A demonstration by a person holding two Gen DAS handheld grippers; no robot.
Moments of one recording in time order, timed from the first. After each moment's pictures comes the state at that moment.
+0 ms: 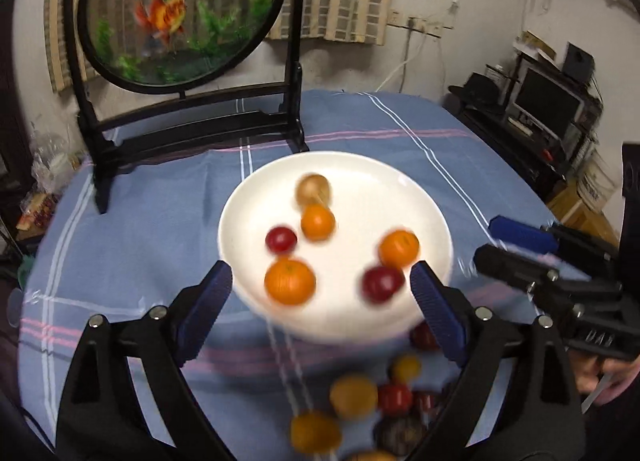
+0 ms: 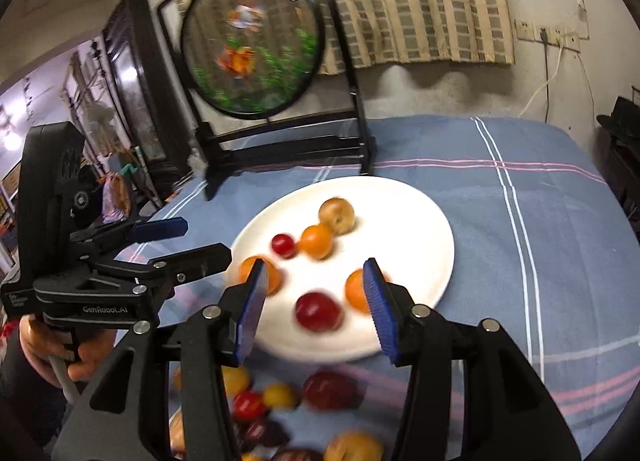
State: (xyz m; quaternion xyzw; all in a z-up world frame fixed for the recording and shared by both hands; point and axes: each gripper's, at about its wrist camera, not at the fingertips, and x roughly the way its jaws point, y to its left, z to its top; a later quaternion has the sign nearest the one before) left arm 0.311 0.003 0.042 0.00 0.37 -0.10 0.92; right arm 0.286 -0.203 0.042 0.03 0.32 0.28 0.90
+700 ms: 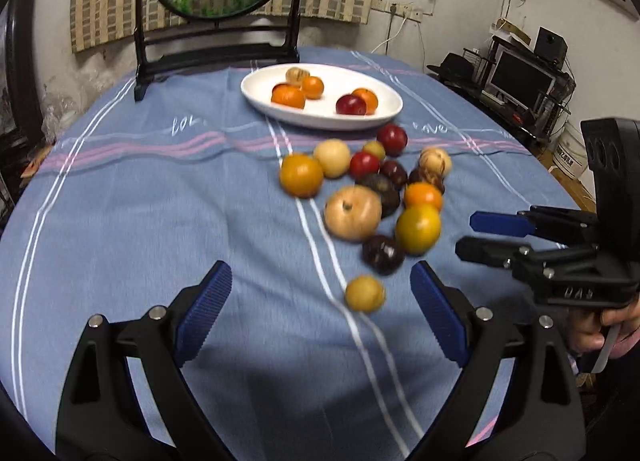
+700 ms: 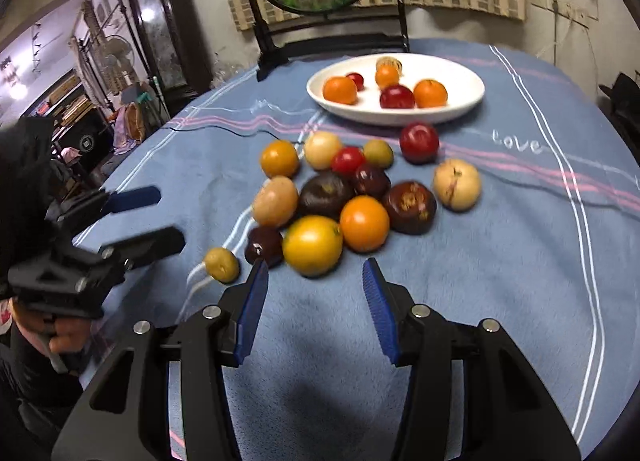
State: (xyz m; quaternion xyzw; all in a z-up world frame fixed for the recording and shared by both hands) left arm 0.103 0.032 -0.034 -0.02 0.38 -0.11 0.92; right arm 0.126 -0.182 -0.034 -0.01 0.41 0.29 0.86
